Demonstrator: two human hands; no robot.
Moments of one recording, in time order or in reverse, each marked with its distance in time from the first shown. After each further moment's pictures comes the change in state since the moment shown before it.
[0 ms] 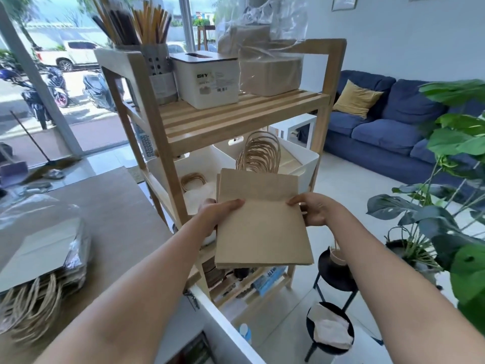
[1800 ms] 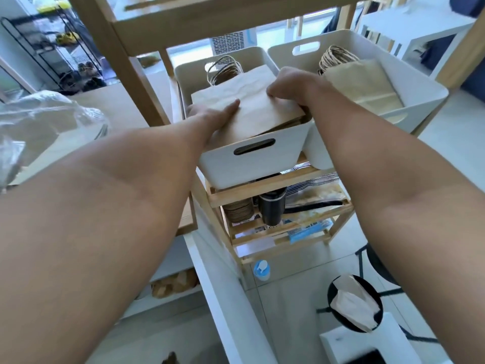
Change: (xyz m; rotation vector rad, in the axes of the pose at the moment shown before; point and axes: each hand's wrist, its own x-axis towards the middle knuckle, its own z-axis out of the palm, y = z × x) left_hand 0.108 0.026 -0.029 0.454 0.608 -0.326; right_hand 0.136 -0.111 0.125 -1.514 -0.056 -0.692
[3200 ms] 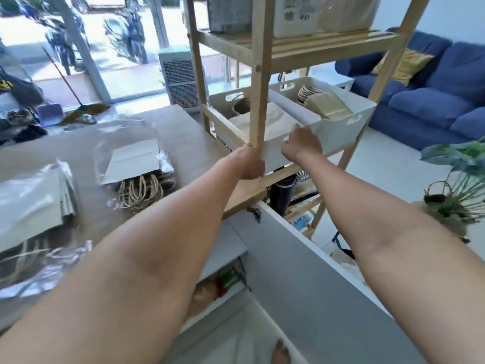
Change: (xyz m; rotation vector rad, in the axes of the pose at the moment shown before) left_hand -0.100 -0.164 -0.109 0.541 -0.286 0.998; right_hand -0.170 -0.159 0.076 0.103 0.403 0.486
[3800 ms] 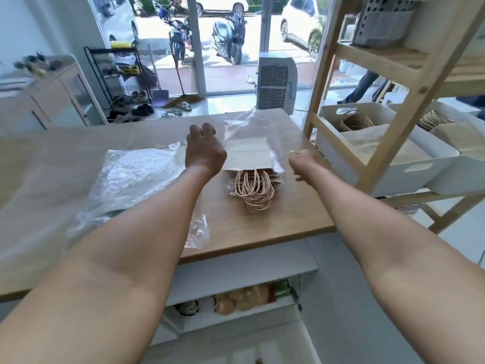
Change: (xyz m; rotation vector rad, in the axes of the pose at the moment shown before) left_hand -0.138 -0.256 -0.062 -0.220 0.741 -0.552; right_hand -0.039 -0.221 0.100 0.561 -0.421 0.064
